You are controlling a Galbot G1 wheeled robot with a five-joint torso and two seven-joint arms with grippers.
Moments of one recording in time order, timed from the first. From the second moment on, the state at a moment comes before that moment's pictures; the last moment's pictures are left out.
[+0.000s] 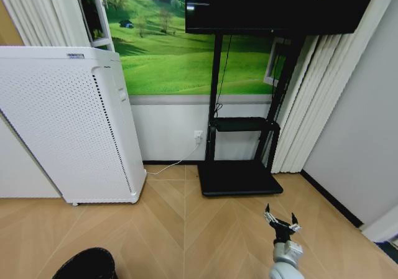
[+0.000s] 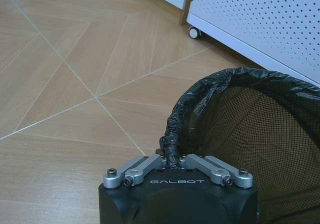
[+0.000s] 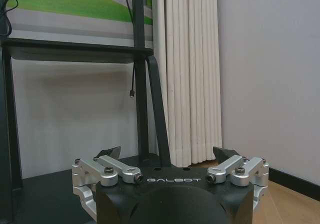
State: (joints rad) left arm 2.09 -1.37 -0.97 -2.00 -0.94 0.19 -0.37; right arm -1.51 1.24 0.54 1.76 0.33 0.26 0.52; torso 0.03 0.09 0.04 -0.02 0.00
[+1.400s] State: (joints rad) left arm 2.10 -1.33 -1.11 -2.43 -0.46 -0.08 0.04; right arm -1.71 1.24 0.59 2.11 0.26 0.16 0.42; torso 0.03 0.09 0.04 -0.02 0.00
